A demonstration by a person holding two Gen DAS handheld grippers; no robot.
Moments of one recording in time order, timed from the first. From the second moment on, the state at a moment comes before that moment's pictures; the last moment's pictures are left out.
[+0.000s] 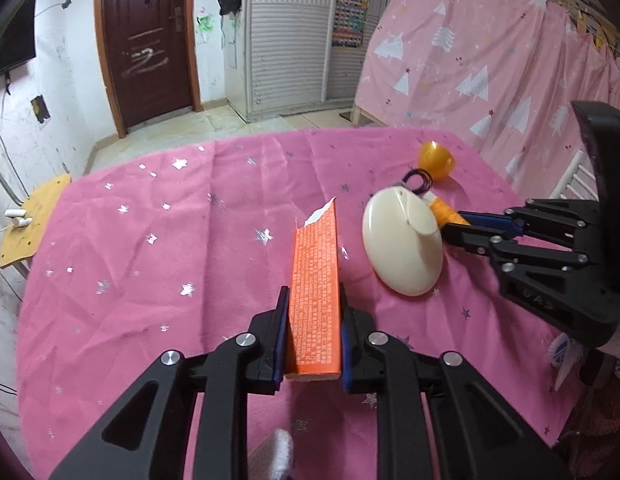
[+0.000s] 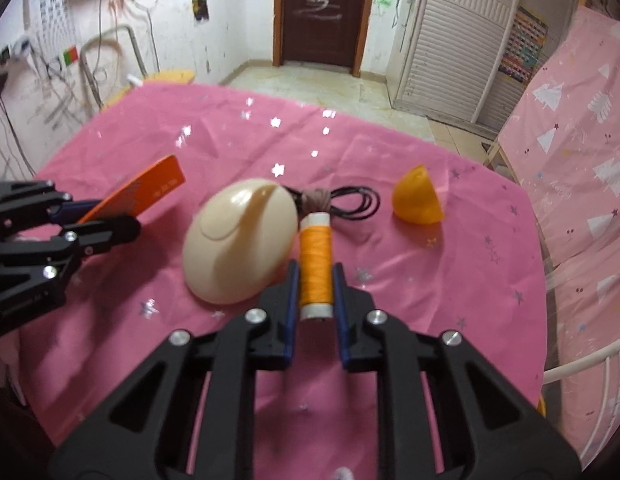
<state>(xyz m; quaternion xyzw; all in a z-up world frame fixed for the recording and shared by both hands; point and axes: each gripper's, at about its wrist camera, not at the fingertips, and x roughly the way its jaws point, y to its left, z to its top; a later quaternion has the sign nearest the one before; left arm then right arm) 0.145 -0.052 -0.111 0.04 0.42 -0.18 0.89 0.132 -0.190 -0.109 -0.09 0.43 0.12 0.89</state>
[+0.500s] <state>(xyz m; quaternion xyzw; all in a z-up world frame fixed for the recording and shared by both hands) 0.107 -0.113 -0.057 0.08 0.37 -0.21 0.90 0.069 -0.279 -0.064 0.01 0.34 0.06 0.94</state>
